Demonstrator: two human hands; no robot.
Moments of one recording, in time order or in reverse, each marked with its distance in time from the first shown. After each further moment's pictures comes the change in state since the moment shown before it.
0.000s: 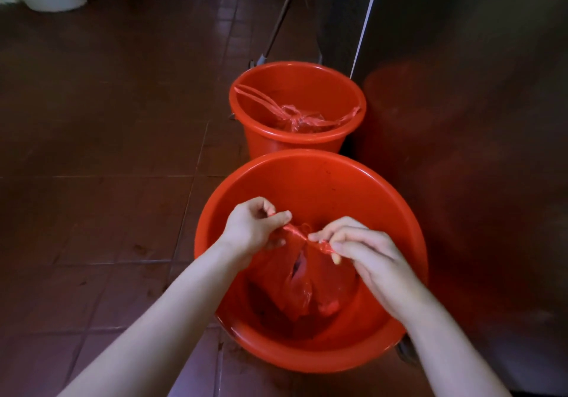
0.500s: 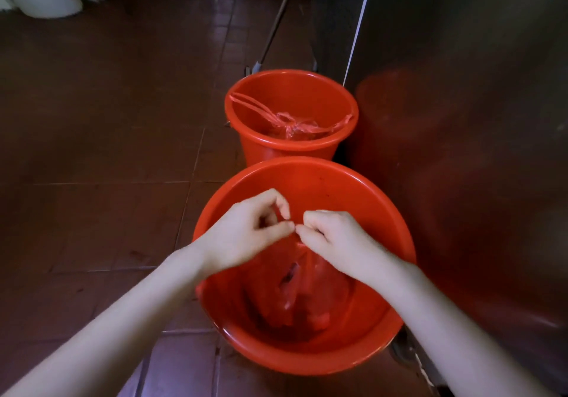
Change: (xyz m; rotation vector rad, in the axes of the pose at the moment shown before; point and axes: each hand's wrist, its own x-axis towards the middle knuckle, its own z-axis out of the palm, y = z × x) left_hand -0.009 0.022 -0.025 0.552 -0.327 0.555; right_hand 0.049 -0.010 0.005 -0.811 -0.093 -0.149
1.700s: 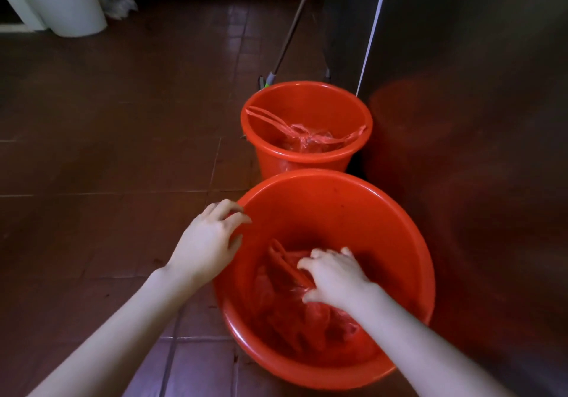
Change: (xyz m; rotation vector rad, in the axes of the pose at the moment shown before) left_hand -0.029 -0.041 -0.044 0.752 0.194 0.050; right_hand 0.005 0.018 0.055 -0.636 -0.526 0.209
